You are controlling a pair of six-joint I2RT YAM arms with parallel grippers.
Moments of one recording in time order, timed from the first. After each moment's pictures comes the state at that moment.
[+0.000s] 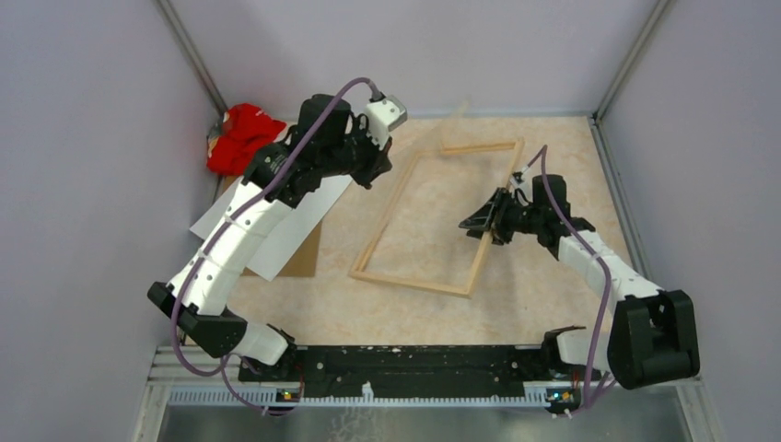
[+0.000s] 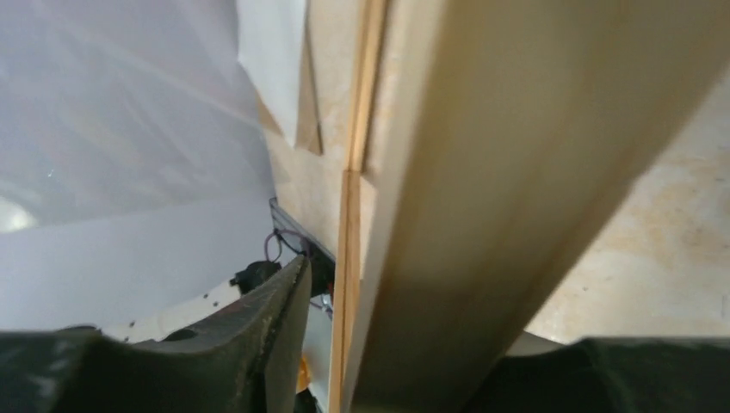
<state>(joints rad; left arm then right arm) -0.64 1.45 1.78 -0.87 0.22 0.18 0.18 1.20 0.70 -0.12 -0.74 0.91</state>
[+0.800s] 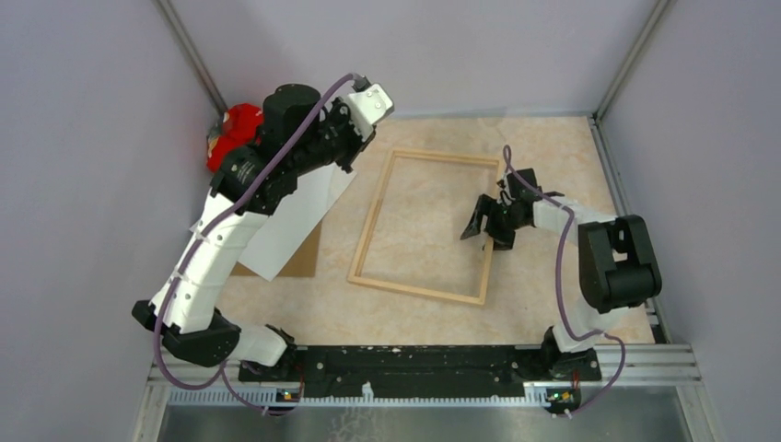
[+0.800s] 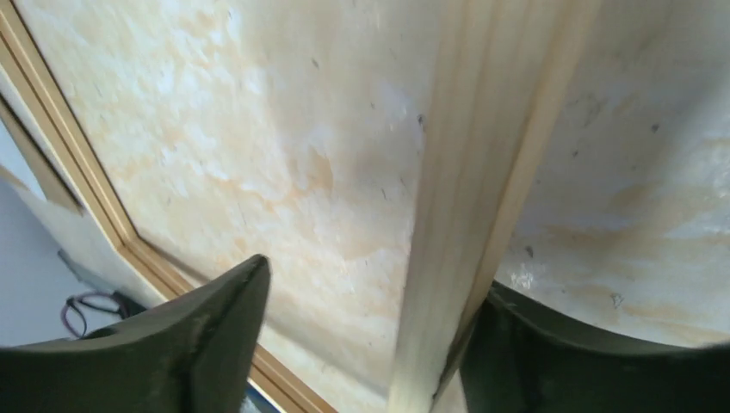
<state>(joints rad) -0.63 1.41 1.94 -0.86 0.13 0.42 0.19 1.66 0.91 -0.40 -0.43 0.53</state>
